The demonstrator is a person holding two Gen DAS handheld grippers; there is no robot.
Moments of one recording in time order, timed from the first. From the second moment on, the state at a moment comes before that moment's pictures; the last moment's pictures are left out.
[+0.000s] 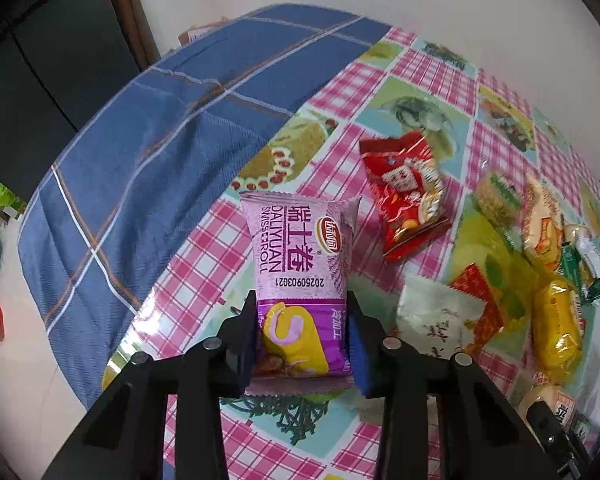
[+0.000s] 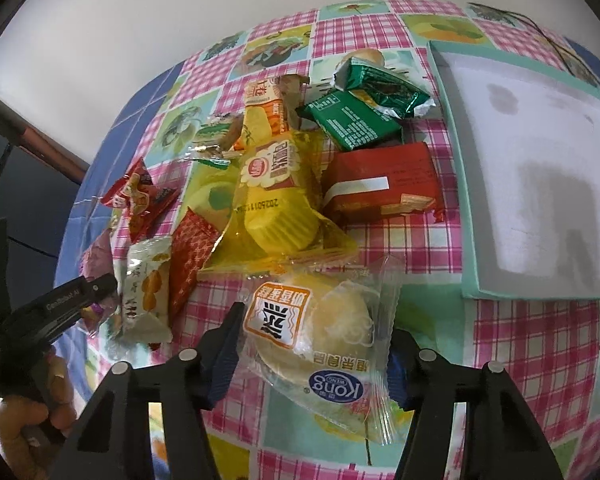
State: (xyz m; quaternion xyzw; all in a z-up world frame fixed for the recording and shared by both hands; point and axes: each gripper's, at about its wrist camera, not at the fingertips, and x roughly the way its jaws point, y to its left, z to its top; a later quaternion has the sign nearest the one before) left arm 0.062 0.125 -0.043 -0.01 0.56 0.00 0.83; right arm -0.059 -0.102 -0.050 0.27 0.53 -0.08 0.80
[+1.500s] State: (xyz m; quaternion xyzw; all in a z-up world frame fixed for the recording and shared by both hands) left arm 0.002 -0.103 0.020 0.15 0.51 -0.20 0.83; right arm -0.110 -0.264 -0.003 0.30 0.43 -0.30 0.80
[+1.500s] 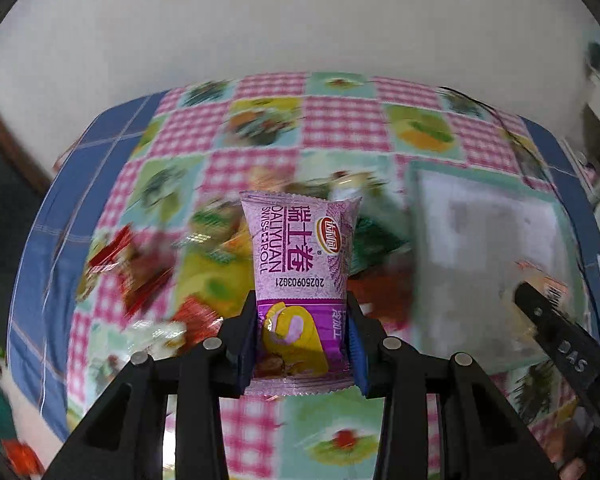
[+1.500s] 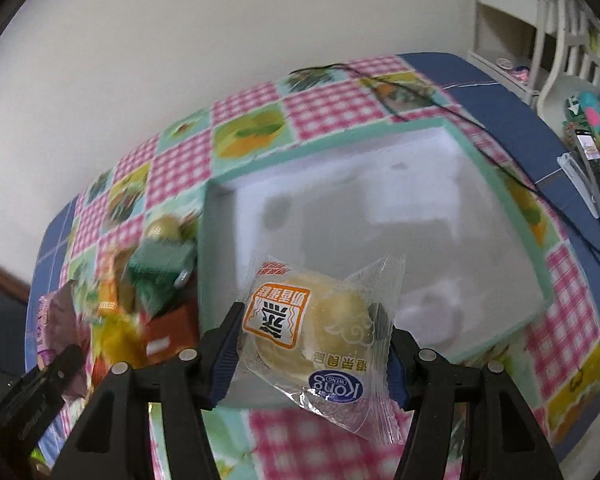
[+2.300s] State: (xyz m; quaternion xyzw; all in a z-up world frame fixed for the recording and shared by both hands) left arm 0.026 -0.265 -0.042 0.20 0.47 -0.29 0.81; right arm -0.092 -0.385 -0.048 0.28 0.40 -0.39 0.78
